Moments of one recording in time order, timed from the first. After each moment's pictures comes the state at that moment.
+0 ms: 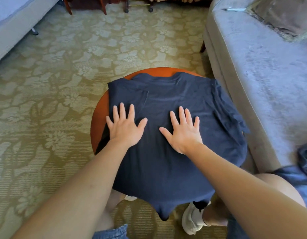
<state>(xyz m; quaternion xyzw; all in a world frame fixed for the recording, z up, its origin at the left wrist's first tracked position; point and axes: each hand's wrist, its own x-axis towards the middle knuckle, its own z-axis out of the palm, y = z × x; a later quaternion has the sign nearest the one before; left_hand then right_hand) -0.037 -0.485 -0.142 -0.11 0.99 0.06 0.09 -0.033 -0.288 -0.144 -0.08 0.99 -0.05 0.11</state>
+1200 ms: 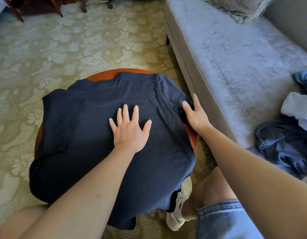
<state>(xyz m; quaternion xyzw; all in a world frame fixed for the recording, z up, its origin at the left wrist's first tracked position) -0.055 -0.331 -0.146 -0.02 0.99 0.08 0.06 -0.076 -0.110 -0.141 0.18 0.83 -0.53 0.08</state>
